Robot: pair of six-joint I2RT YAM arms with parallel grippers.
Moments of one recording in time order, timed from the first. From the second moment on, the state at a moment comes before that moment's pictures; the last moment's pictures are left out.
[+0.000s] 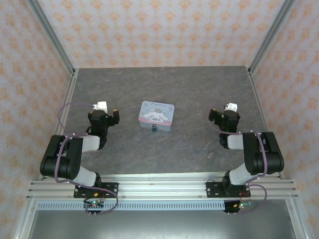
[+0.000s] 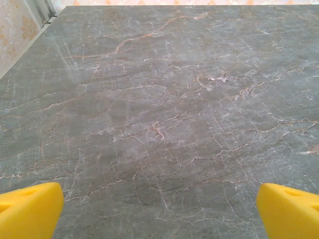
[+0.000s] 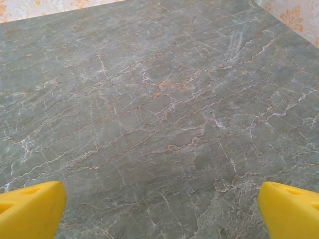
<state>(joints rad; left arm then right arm) -0.04 1.48 0.41 0.62 -0.24 -0.07 0.02 1.52 0.39 0.68 0.19 0.17</state>
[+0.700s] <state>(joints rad) -0.04 1.49 0.41 0.62 -0.24 -0.07 0.01 1.51 0.38 0.70 0.19 0.18</state>
